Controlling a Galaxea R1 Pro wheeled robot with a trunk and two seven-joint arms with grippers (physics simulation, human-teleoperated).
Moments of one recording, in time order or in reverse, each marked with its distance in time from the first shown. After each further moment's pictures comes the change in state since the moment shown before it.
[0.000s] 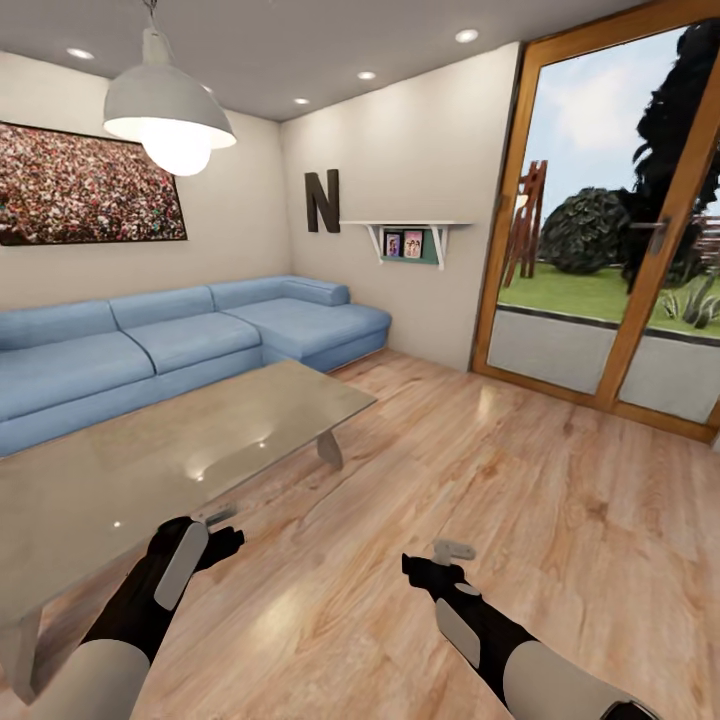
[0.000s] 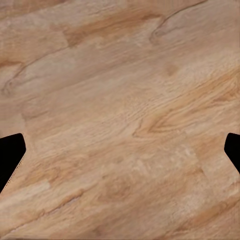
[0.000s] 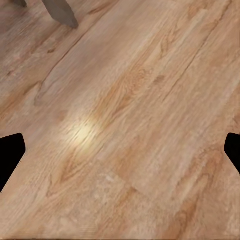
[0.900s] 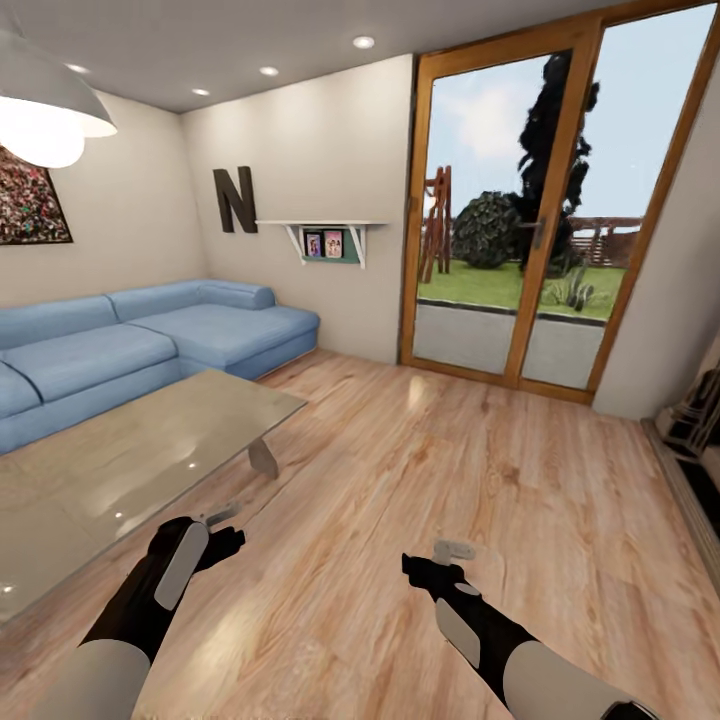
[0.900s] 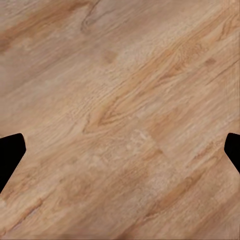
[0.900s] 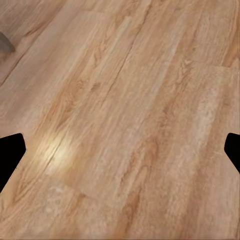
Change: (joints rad) left arm 0.000 -0.002 0.001 0.000 0.003 0.001 -0.002; right arm 0.000 0.000 0.000 -0.001 0.000 0.000 0.000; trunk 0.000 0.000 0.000
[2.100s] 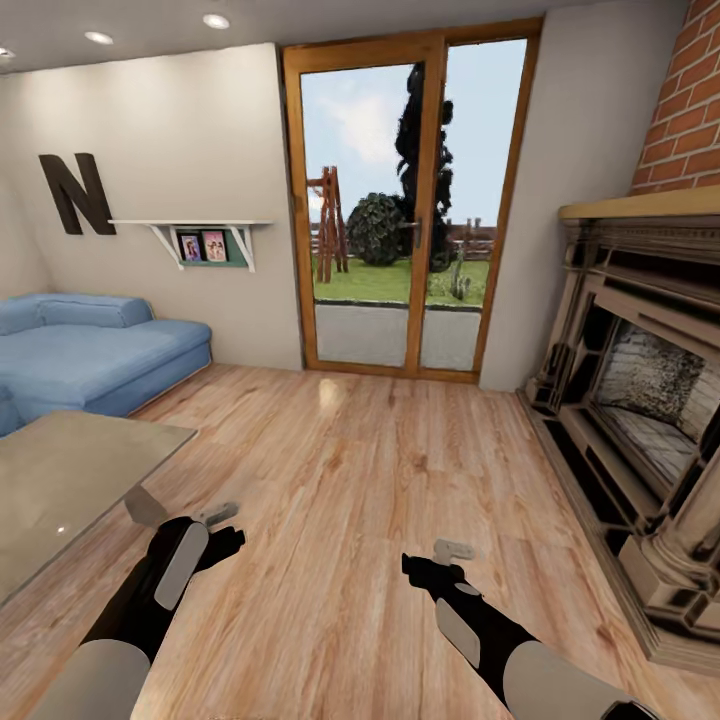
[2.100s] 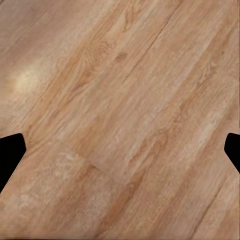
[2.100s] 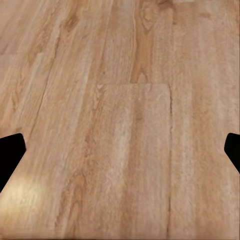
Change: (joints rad) left arm 0.000 0.000 0.000 0.000 0.001 0.000 -0.001; right arm 0.000 0.000 0.000 0.000 0.000 0.000 0.000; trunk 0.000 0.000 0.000
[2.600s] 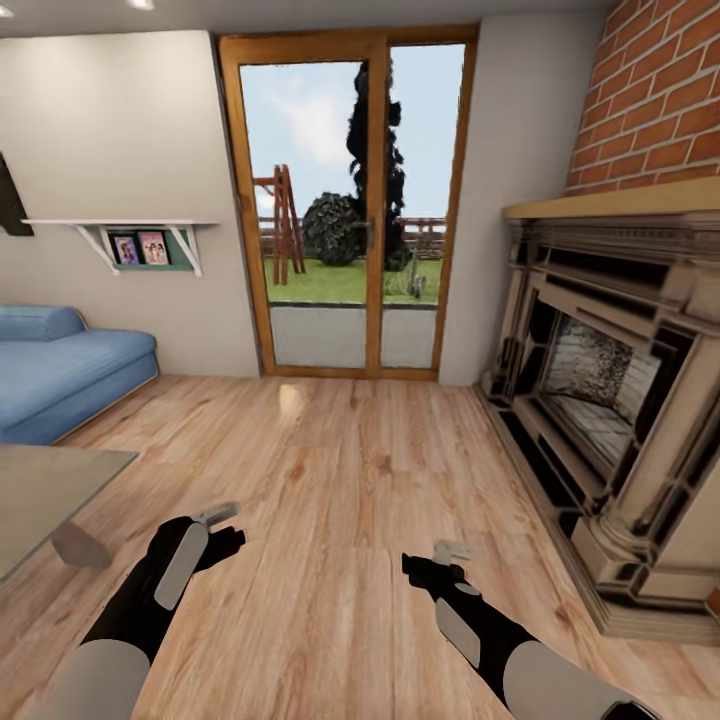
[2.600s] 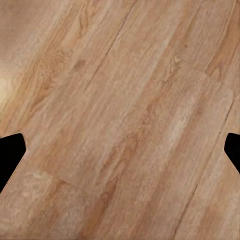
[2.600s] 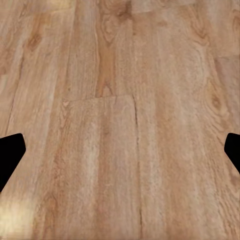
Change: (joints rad) left arm 0.000 0.000 0.000 0.001 -0.001 0.000 -0.002; right arm 0.000 0.000 -0.001 0.000 0.000 0.000 0.000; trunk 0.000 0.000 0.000
